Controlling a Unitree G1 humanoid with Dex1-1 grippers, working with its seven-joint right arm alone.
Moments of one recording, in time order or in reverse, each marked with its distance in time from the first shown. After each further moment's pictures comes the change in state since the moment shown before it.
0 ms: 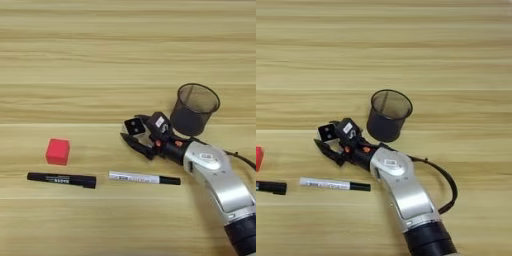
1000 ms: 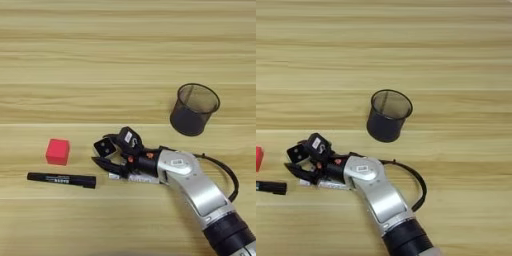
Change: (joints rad) arm -0.028 0.069 0.157 0.082 -0.013 0.044 0.081
